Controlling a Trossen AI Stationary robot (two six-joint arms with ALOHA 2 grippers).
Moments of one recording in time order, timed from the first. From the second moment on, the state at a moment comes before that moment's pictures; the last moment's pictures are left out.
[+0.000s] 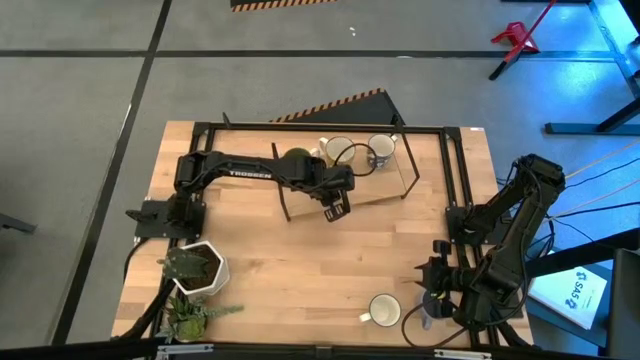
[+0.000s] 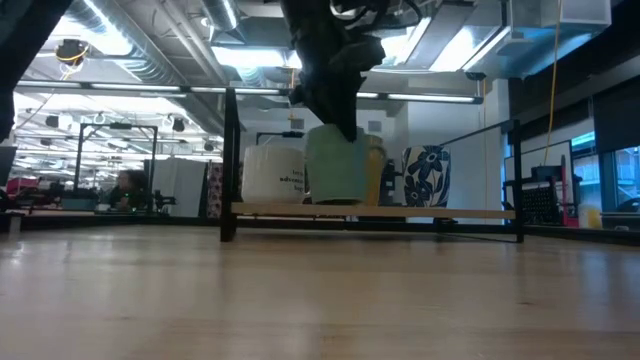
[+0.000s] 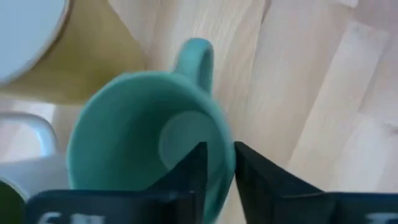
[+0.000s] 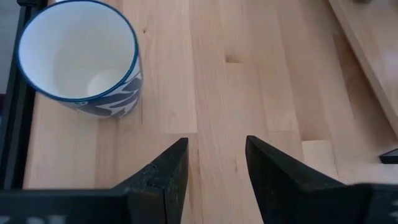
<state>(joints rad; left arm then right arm) 0.06 1.99 1.77 -0.90 -0.24 -0.32 1.07 1.39 1.06 -1.04 0.58 1.03</state>
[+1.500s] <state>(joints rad) -0.09 1.91 2.13 -1.18 -0.38 -0.40 0.68 1.36 1.06 -0.78 0.63 0.38</state>
